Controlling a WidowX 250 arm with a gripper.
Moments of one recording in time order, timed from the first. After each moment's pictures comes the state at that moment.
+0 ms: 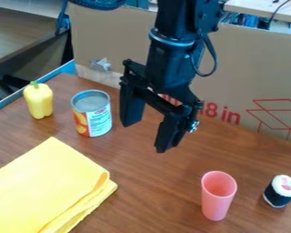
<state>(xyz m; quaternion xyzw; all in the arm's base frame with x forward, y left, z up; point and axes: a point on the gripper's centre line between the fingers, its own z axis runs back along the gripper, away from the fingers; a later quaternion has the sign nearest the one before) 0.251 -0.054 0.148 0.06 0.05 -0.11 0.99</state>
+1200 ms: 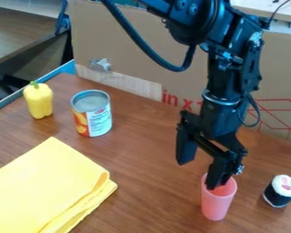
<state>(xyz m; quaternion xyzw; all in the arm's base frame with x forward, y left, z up) 0.301 -0.103 0.071 0.00 0.06 -0.20 0.98</state>
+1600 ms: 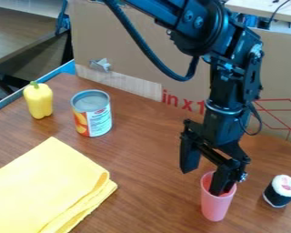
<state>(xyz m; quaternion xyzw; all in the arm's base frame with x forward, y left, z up) 0.305 -0.108 0.057 -0.01 0.07 -0.19 0.98</state>
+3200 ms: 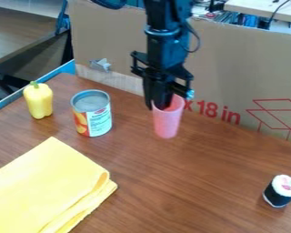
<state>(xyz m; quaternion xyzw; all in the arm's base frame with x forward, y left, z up) 0.333 -0.013 0.125 0.00 -0.02 -0.11 0.99</state>
